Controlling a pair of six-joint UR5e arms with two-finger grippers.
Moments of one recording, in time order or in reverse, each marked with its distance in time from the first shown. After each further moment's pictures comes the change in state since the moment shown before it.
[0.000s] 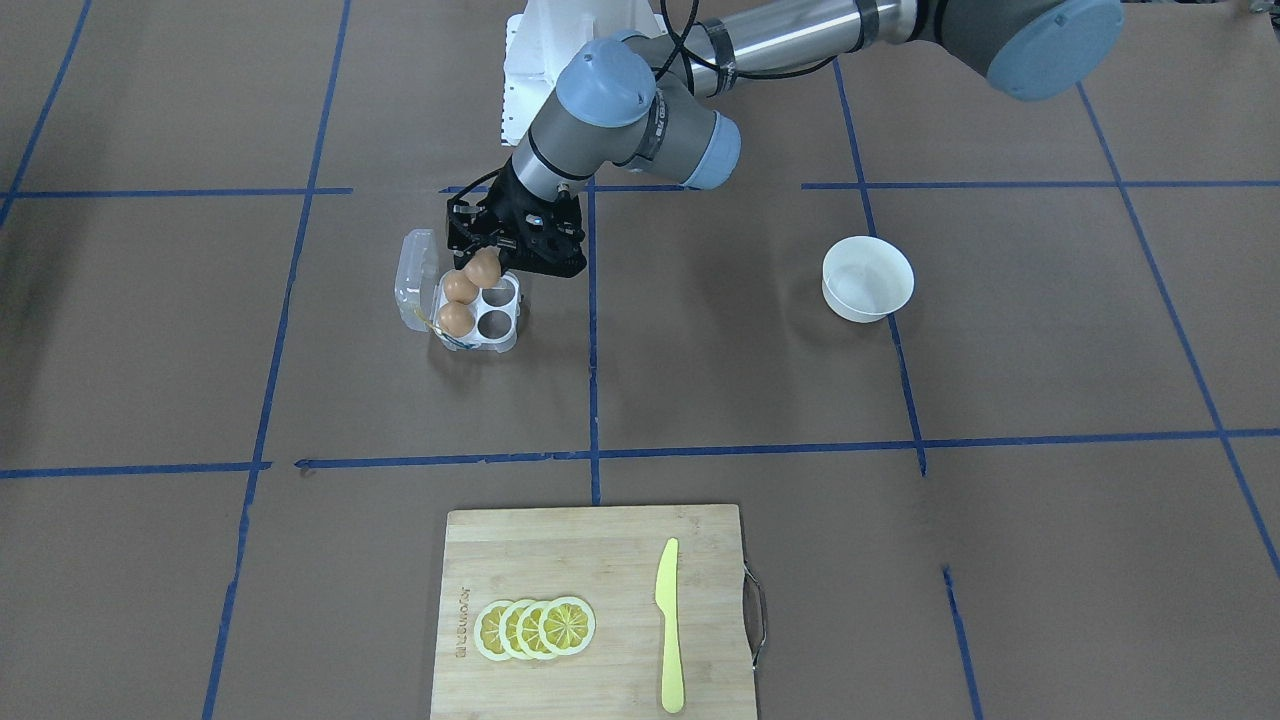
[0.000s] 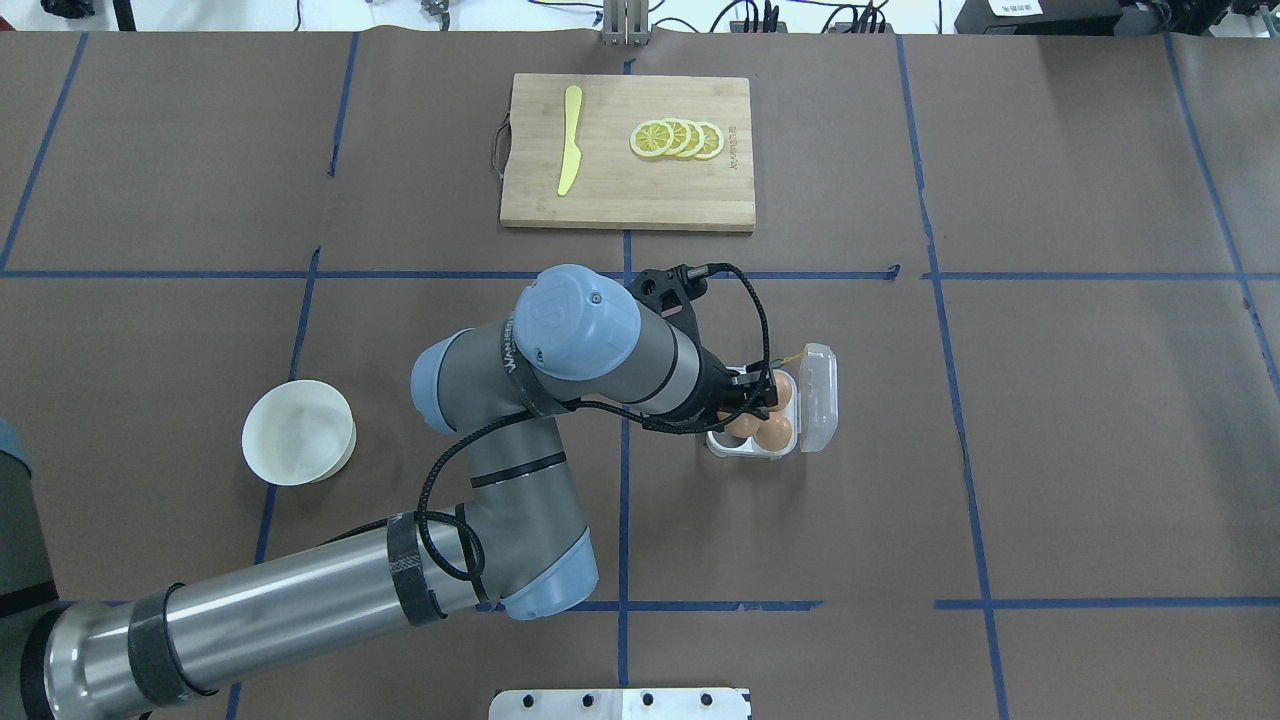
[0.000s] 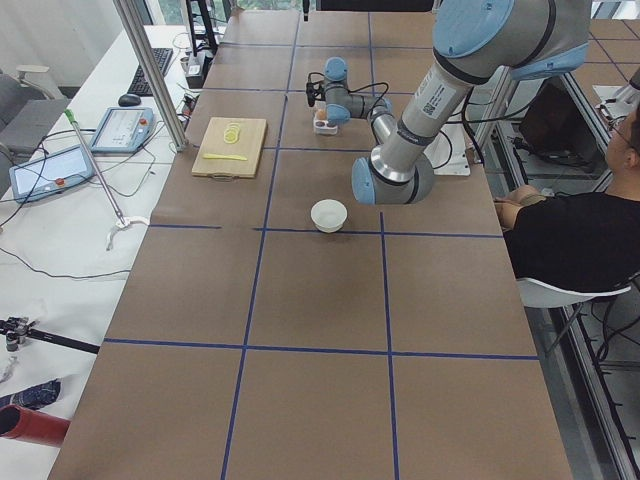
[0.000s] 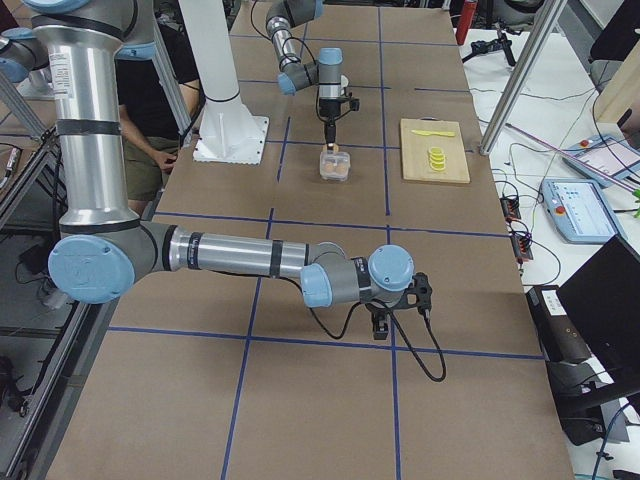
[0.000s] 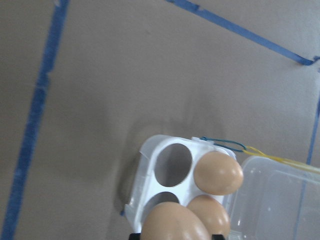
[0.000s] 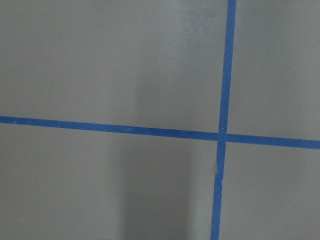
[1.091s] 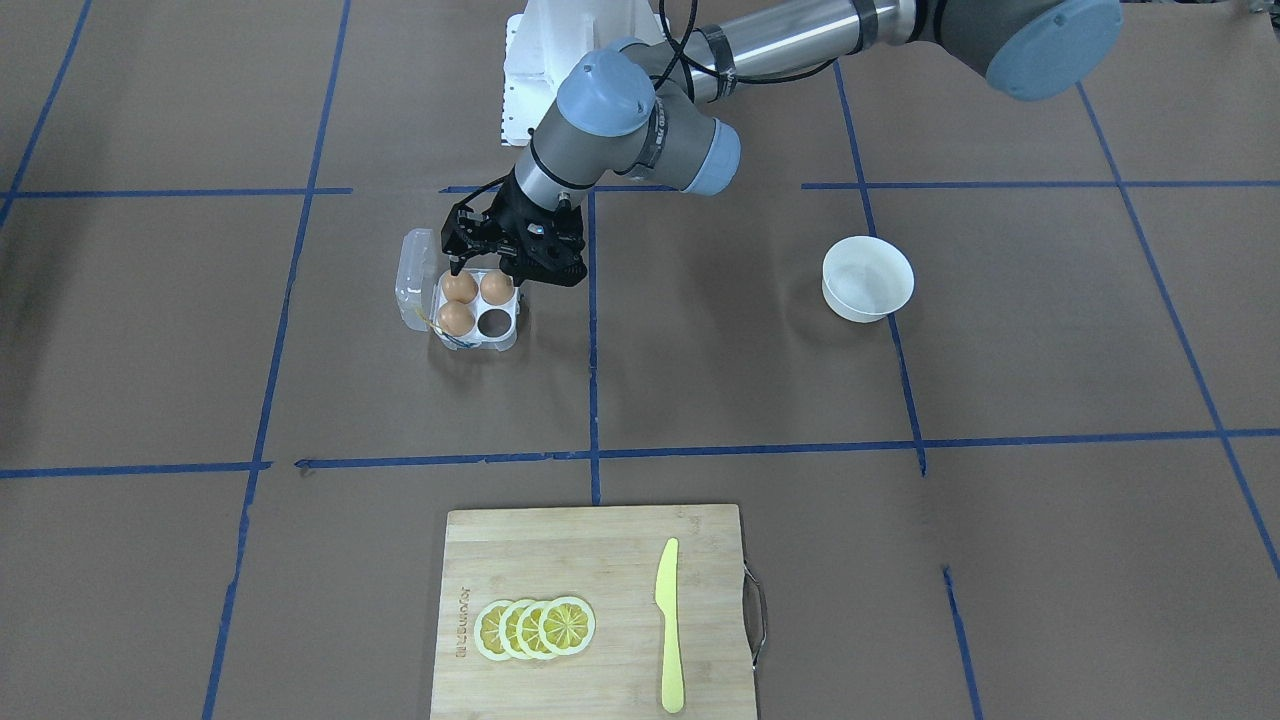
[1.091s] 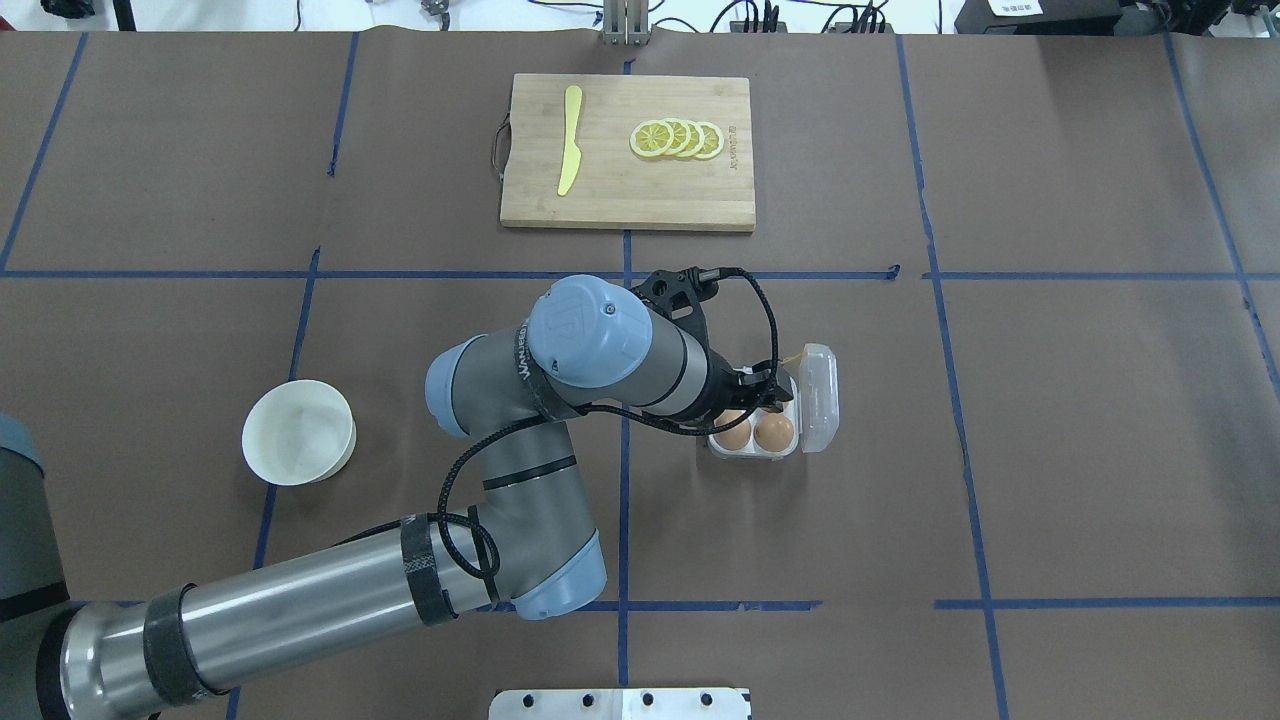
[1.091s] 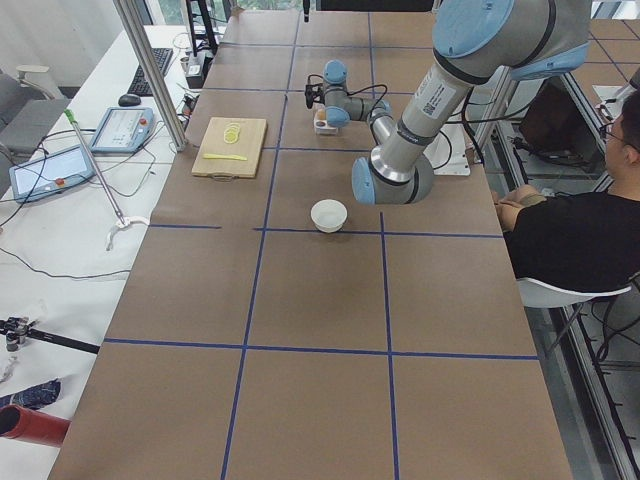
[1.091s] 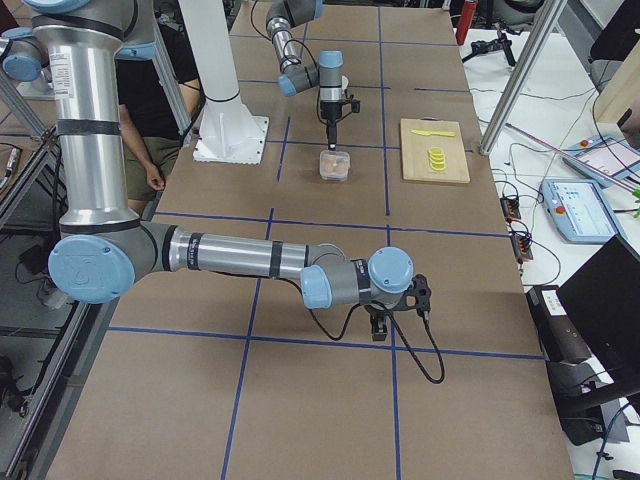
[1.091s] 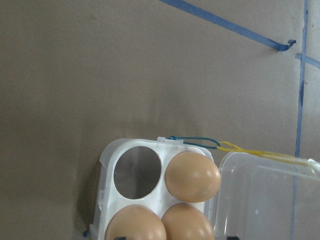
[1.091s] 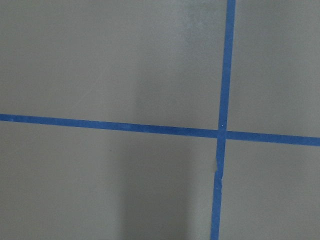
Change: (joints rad) left arm -0.009 0.002 0.016 -0.002 0.015 0.047; right arm -0.008 0.000 -0.004 0.000 0.000 0.003
